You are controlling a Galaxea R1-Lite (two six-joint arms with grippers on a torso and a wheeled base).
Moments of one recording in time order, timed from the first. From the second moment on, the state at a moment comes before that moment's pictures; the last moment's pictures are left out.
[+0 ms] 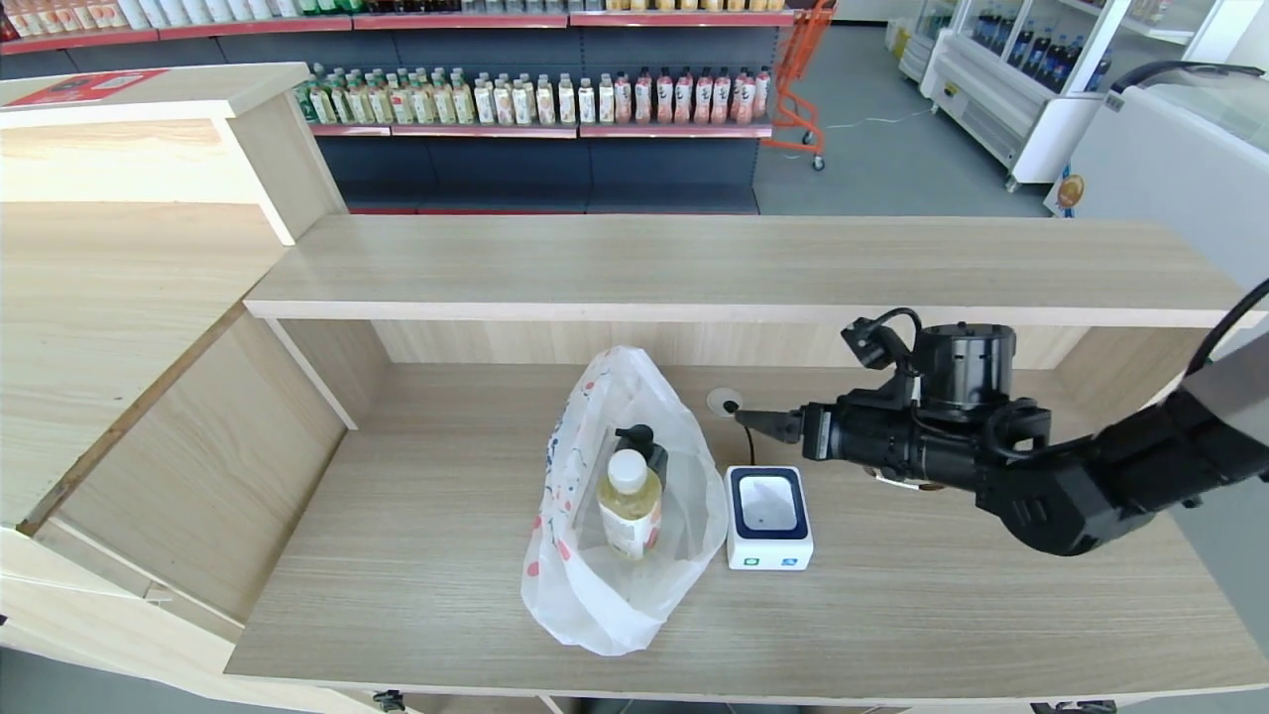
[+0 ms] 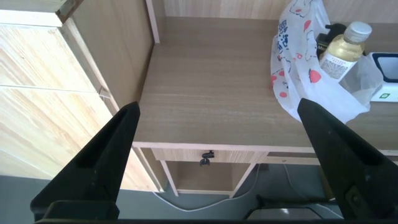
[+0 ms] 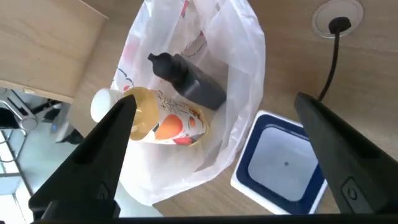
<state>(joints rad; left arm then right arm) 0.00 0.00 0.00 0.00 -0.02 -0.01 0.33 1.97 -0.90 -0.79 0.39 0.24</state>
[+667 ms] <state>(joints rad) 0.00 0.00 0.00 0.00 -0.02 -0.01 0.02 0.94 -0.31 -0.32 0.26 0.06</state>
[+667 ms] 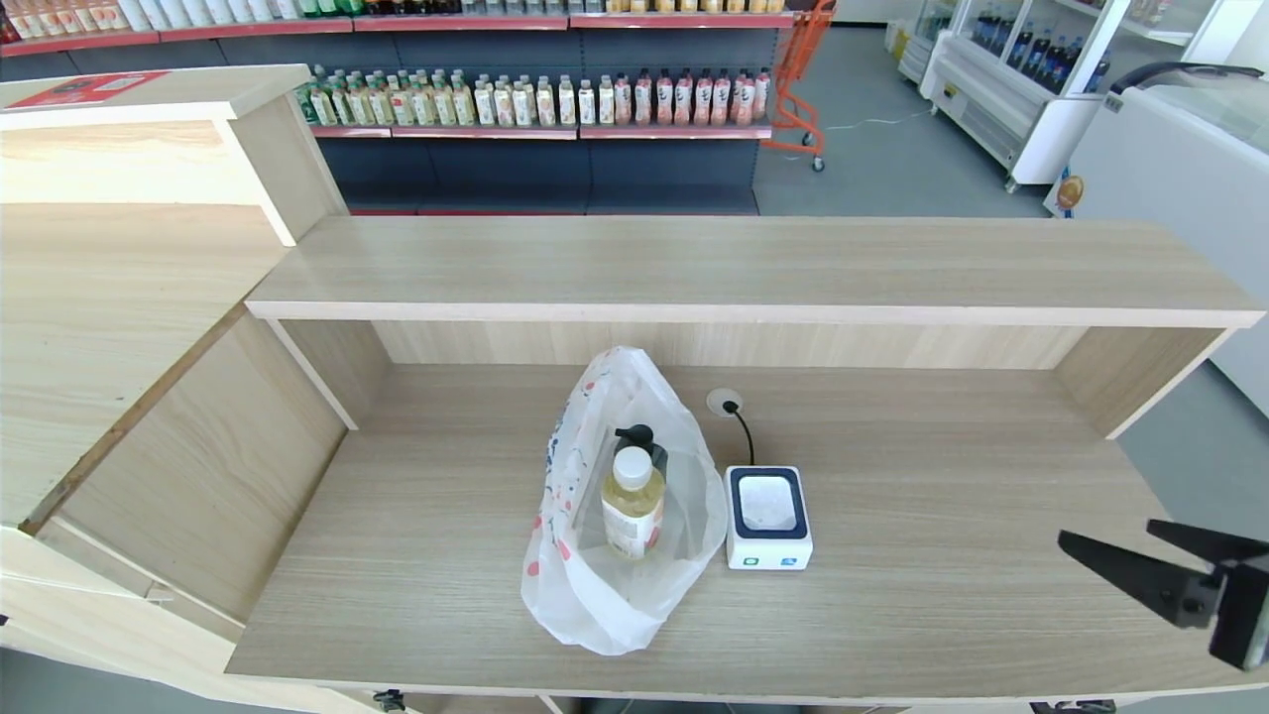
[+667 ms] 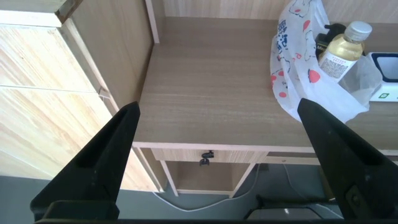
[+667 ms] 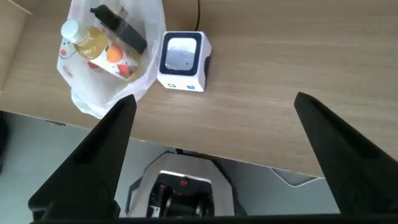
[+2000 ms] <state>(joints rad) 0.00 0.00 0.00 0.00 -0.02 -0.01 0.00 0.00 0.00 -0.03 0.06 -0.04</state>
